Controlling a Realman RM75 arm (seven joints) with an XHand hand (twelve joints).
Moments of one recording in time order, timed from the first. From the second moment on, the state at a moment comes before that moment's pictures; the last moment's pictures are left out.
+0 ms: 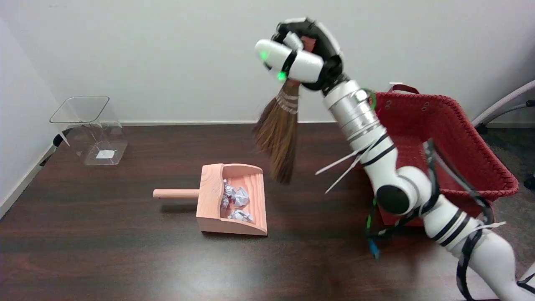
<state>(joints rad) 0.26 -1.05 1.15 -1.61 0.84 -0.47 -1.66</state>
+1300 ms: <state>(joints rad) 0.06 -0.79 1.89 -1.82 0.84 -0.07 -1.92</state>
